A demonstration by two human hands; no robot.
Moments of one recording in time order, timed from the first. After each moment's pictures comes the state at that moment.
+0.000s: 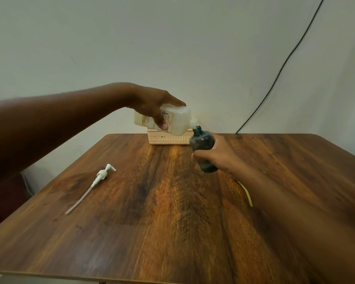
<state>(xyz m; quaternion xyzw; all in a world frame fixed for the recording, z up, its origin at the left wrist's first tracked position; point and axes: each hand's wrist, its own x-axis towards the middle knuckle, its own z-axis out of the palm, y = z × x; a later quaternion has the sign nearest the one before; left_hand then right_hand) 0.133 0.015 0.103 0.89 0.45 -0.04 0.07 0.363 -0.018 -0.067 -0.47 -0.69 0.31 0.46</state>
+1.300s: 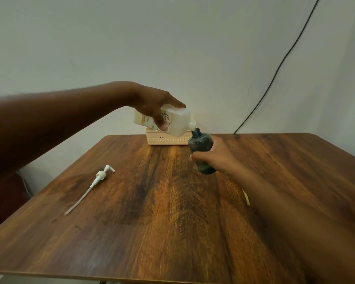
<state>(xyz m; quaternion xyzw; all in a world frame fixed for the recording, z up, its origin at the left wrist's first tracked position) 0.144 0.010 0.107 0.89 0.45 -0.07 0.04 0.364 -0.019 -0.073 -0.49 -0.68 0.32 0.45</state>
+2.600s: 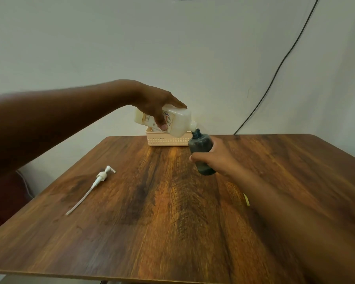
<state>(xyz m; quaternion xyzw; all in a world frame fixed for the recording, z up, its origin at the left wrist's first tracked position) 0.150 0.006 0.113 0.88 0.46 -0.09 0.03 0.365 -0.020 -0.074 -0.49 -0.66 0.32 0.46</state>
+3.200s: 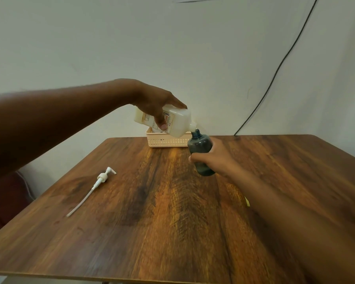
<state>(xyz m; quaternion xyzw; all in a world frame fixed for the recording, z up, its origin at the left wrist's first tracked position) 0.154 0.003 0.118 0.89 0.45 -0.10 0.00 0.361 -0.027 -0.072 -0.48 -0.65 0.34 0.47</state>
